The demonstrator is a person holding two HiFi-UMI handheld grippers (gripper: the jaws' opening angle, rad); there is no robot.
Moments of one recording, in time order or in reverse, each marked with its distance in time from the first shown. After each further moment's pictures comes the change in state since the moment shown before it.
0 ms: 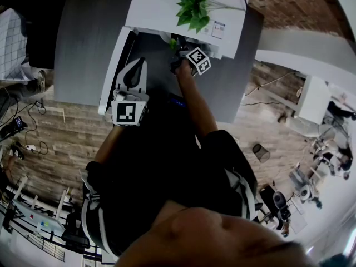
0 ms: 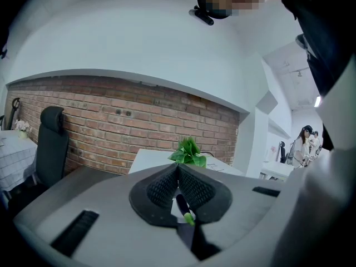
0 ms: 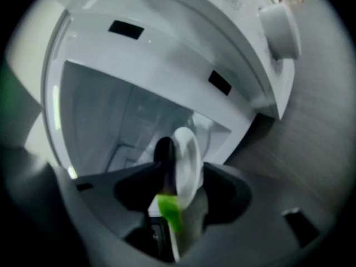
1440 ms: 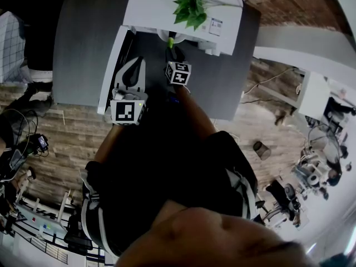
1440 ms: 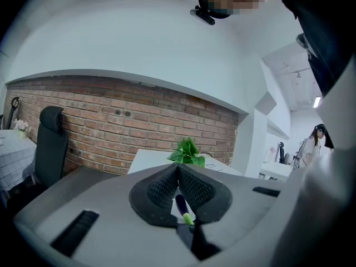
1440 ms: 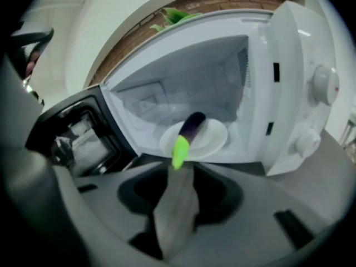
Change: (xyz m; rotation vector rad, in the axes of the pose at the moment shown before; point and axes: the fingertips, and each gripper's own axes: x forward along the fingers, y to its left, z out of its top) left arm -0.003 -0.002 0.001 0.006 -0.007 -0.010; right arm -0.043 0.010 -0.064 -0.996 0.131 -0.171
